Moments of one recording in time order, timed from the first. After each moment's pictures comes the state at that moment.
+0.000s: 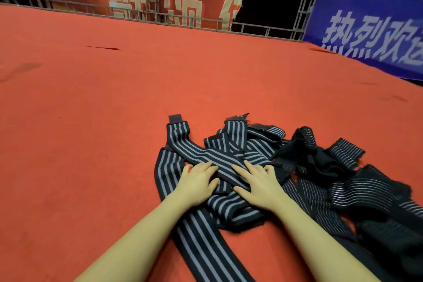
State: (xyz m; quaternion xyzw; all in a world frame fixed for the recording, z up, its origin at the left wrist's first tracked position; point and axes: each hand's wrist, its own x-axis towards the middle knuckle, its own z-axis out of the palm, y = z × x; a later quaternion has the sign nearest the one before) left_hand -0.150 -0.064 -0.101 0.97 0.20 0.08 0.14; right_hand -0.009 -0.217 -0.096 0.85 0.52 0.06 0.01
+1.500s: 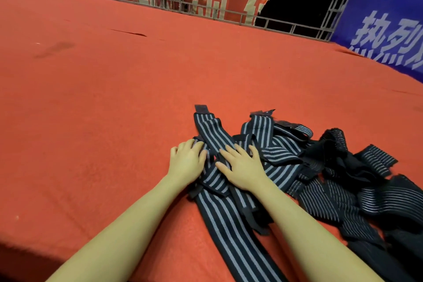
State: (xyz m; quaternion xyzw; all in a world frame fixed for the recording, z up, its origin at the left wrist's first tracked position) left_hand -0.214 -0.028 -0.108 0.90 0.35 0.22 0.14; right_hand -0.088 -0.147 -0.090 0.84 0.54 0.01 0.00
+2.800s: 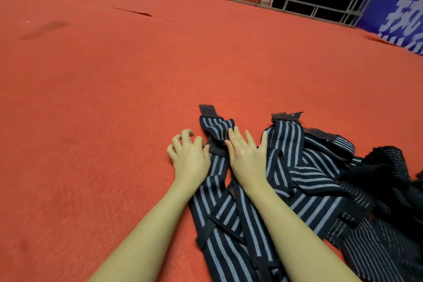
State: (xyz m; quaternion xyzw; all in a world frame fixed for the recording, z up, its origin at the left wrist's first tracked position) left_hand -0.148 0.044 -0.136 0.83 0.46 0.29 0.13; right_hand -0.030 -0.030 -0.139 0.80 0.49 0.29 -0.17
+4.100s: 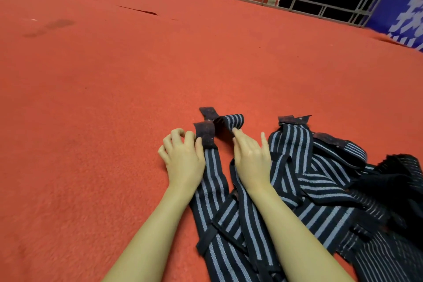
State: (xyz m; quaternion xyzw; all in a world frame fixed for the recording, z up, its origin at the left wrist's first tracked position) left_hand -0.158 0.052 -0.137 0.76 0.47 0.41 0.16; right_hand -0.025 -0.021 -0.141 0.76 0.50 0.30 -0.27
